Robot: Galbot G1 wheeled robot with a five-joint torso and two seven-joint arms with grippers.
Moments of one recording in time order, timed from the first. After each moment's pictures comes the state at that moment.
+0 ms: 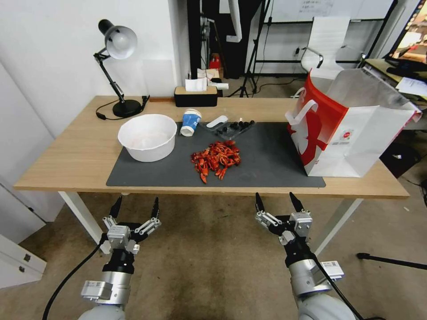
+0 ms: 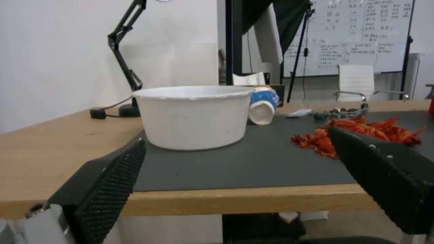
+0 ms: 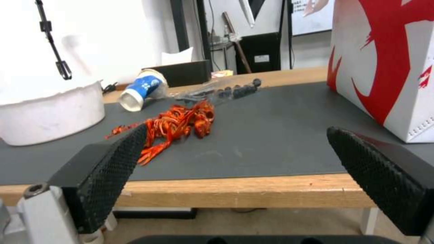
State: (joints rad) left arm 1.75 -1.23 -0.46 -2.09 -0.24 -0.37 -0.16; right arm -1.65 1.14 0.24 2.21 0.29 0.14 0.34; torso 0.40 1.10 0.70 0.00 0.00
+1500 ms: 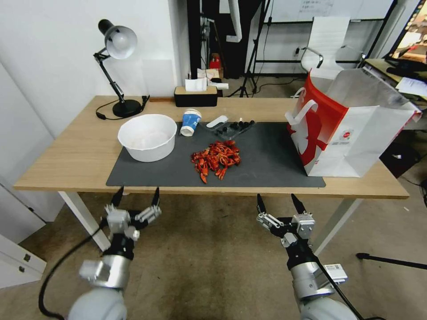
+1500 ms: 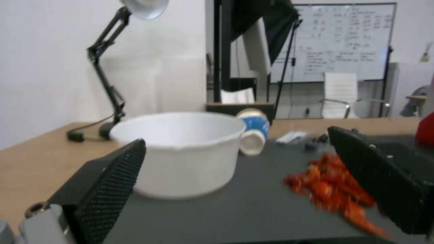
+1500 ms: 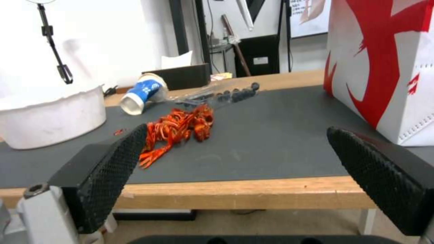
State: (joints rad) left arm 1.58 -1.07 -0.45 -2.21 -0.43 -0.15 -0.21; right arm -1.68 1.13 0.25 2.24 0.28 0.15 0.34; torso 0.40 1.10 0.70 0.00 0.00
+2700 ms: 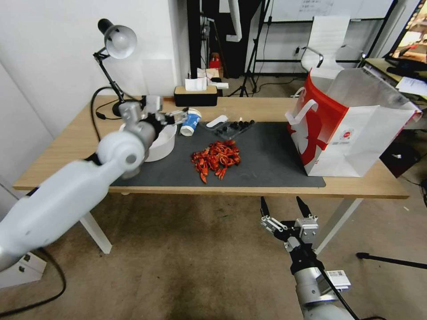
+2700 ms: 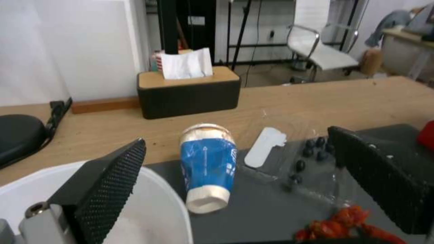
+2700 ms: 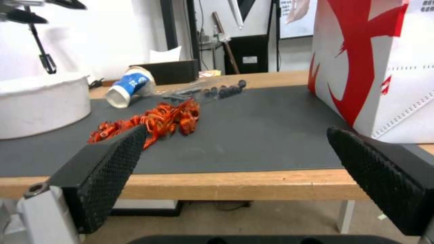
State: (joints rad) left arm 0.19 -0.82 0.37 -1.71 -1.31 0.37 -0.53; right arm -1.72 1.16 0.27 2.25 0.22 0.14 0.35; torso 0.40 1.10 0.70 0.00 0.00
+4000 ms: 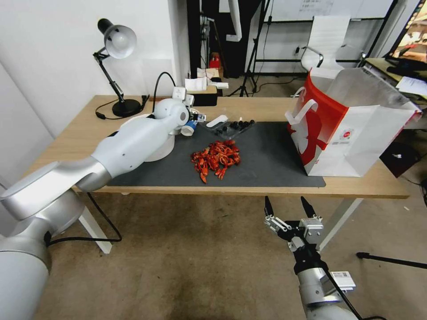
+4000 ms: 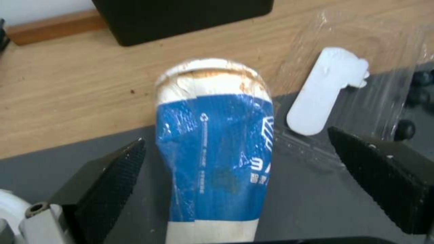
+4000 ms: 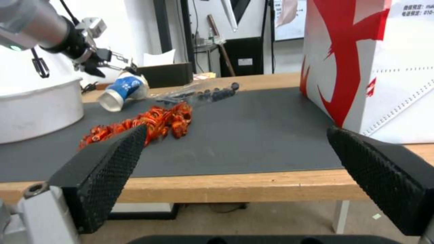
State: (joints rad) left arm -0.11 -1.21 0.62 -0.99 -1.33 0.58 -0.46; right arm -1.74 1.16 0.29 2.25 0.23 0.16 0.35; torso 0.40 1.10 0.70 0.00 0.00
